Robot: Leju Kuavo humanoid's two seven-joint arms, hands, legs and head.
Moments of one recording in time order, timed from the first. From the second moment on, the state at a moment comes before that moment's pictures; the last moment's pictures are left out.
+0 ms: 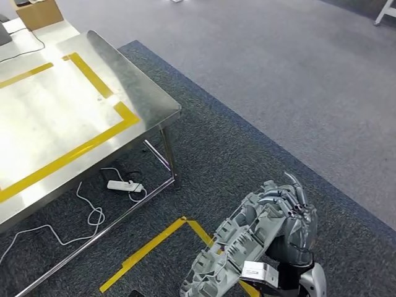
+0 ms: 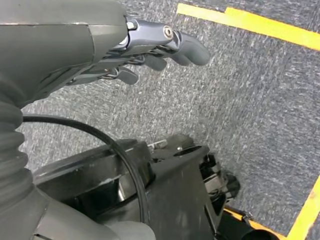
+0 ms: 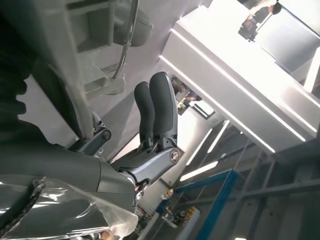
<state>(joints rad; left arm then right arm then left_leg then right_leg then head) -0.04 -0.16 0.06 -0.19 -0.26 0.23 -0.38 0.17 -0.03 0.36 -1.80 0.86 -0.61 -0.36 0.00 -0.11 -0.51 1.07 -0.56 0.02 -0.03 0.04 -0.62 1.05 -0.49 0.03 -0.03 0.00</state>
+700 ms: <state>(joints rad) -0.04 -0.16 0.06 -0.19 -0.26 0.23 -0.38 0.15 -0.04 0.36 -1.94 0.88 -0.67 -0.43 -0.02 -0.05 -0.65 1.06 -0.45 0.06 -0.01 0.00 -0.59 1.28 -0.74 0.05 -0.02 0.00</state>
